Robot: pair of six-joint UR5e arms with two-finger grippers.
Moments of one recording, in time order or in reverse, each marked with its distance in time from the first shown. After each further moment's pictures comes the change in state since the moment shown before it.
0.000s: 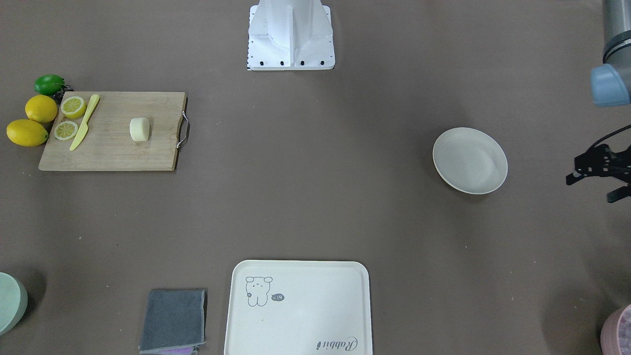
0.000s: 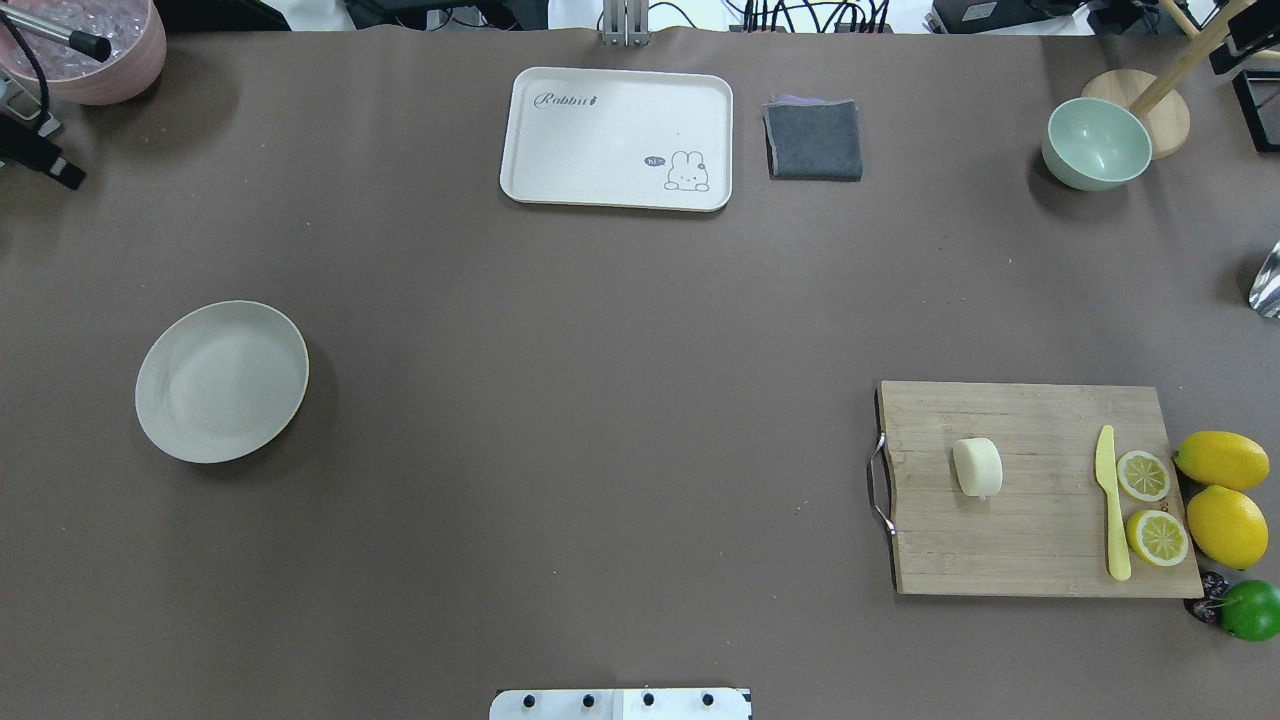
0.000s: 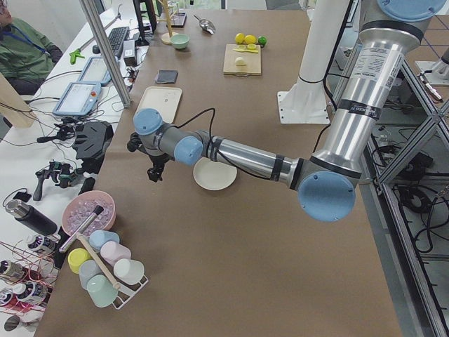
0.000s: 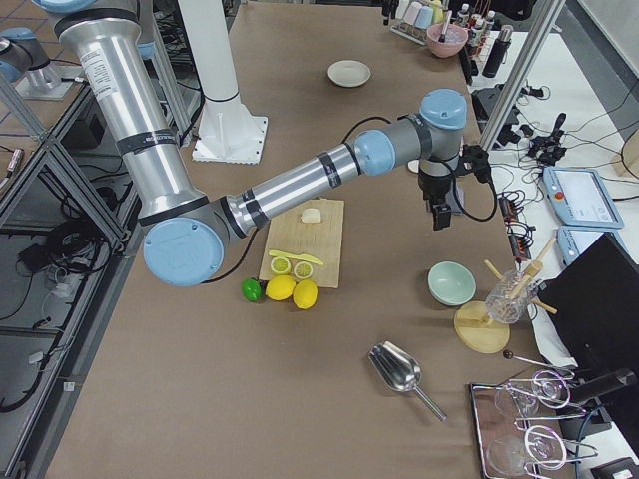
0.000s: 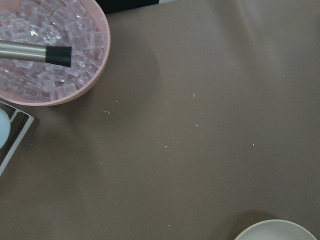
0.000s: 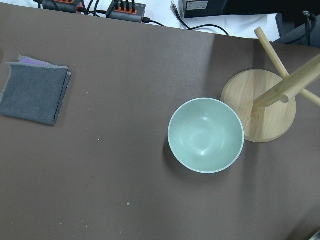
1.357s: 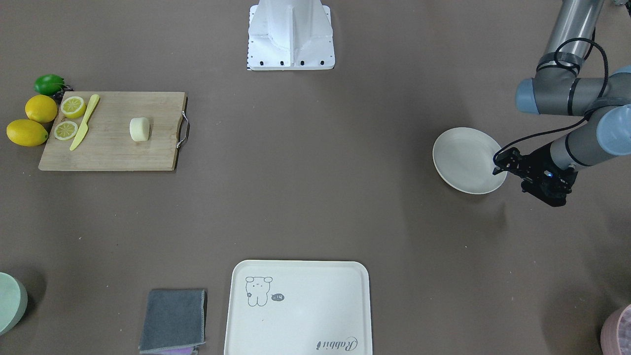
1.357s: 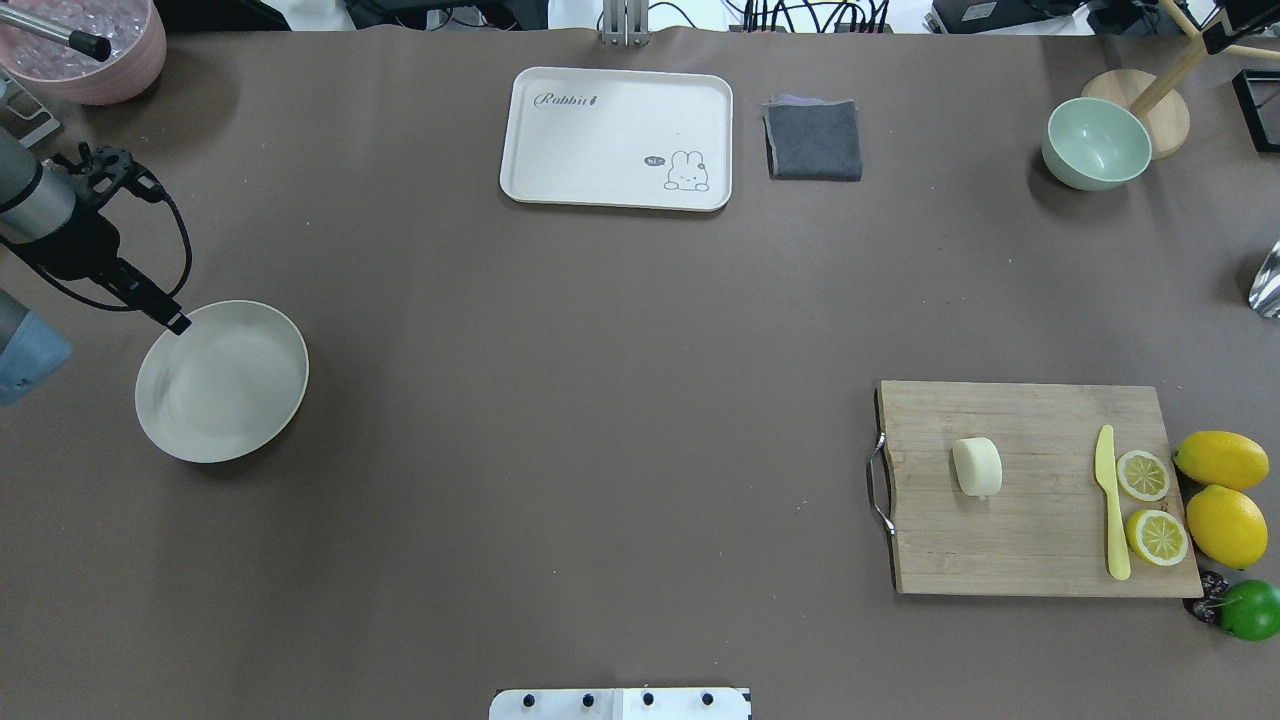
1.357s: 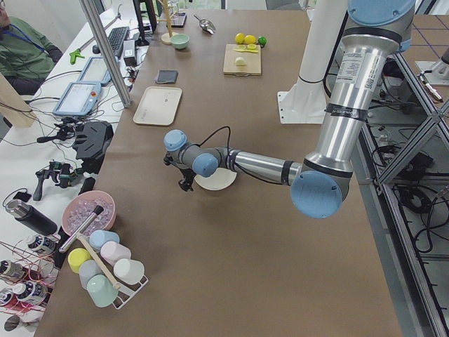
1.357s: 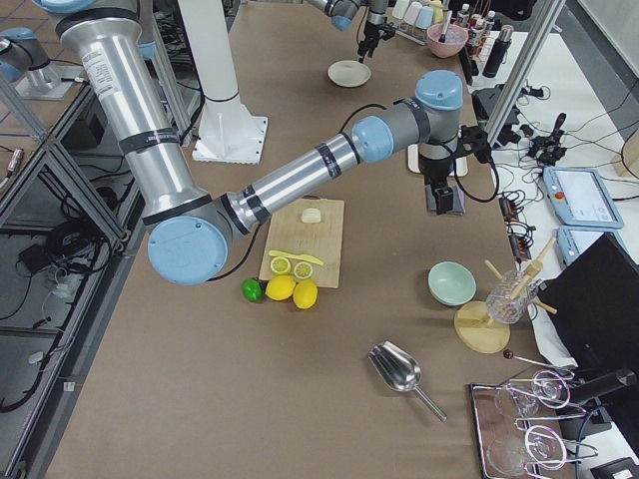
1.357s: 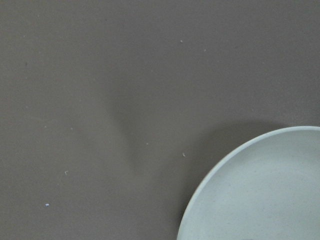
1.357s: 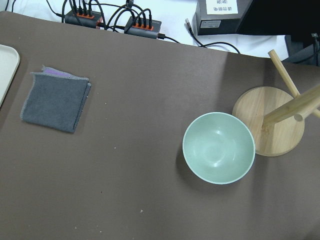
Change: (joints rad) left arm 0.249 0.048 0.080 -0.089 0.077 0.002; right arm -0.001 0.011 0.051 0.005 0.000 0.007
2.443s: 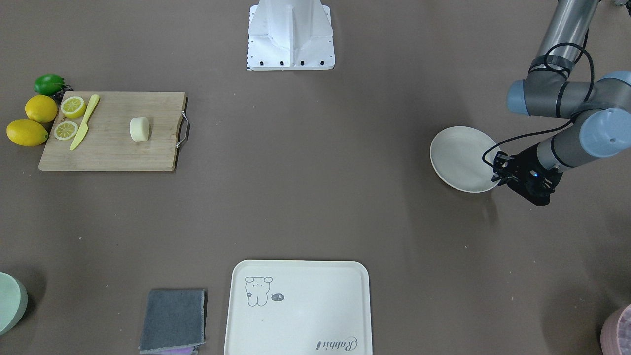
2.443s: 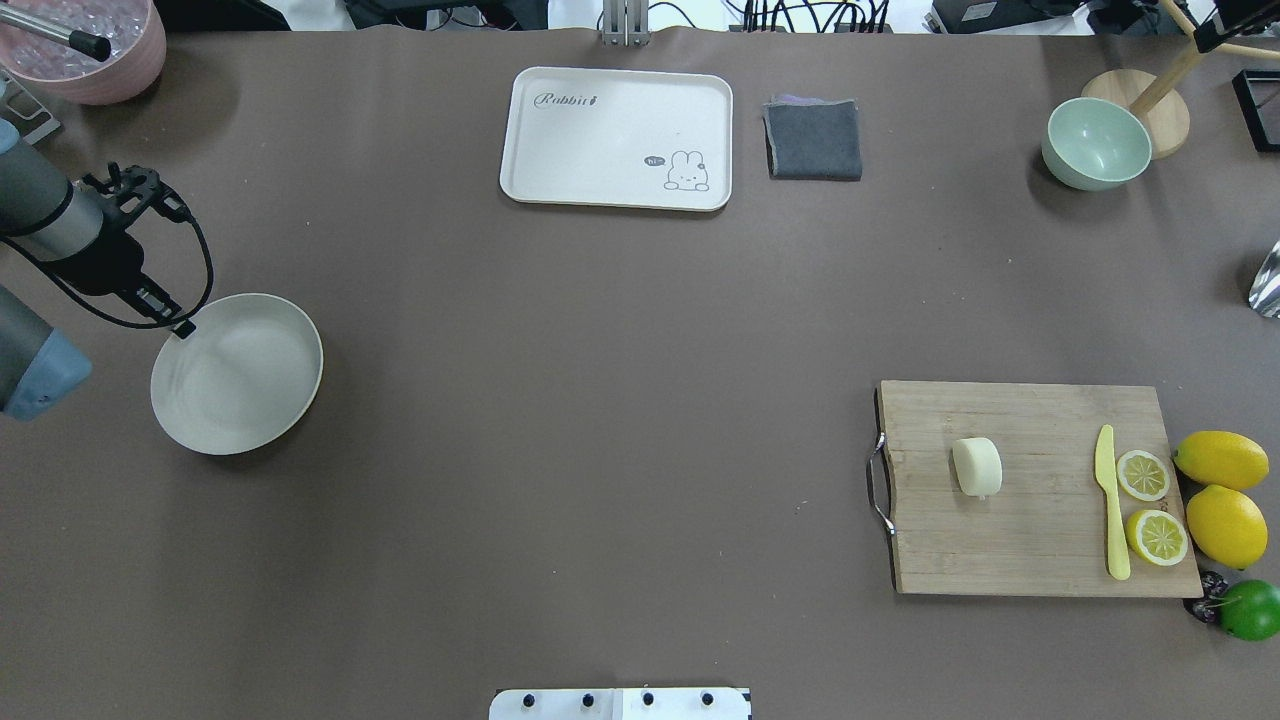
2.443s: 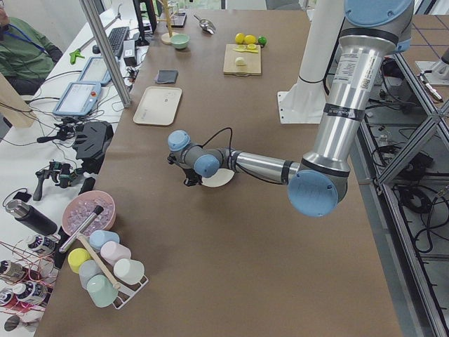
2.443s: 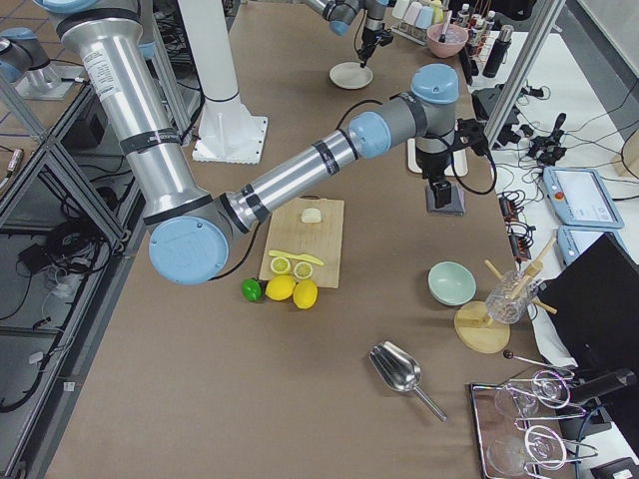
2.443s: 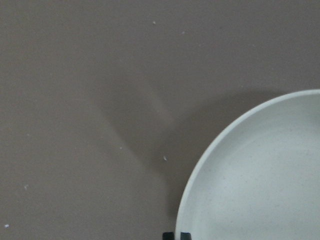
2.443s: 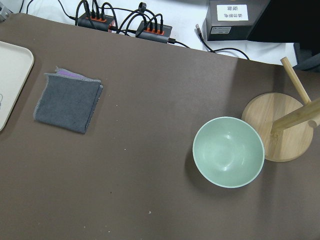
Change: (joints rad) left arm 0.028 -0.007 0.008 -0.037 0.020 -0.003; right arm -0.008 -0.006 0.028 0.000 0.002 0.001
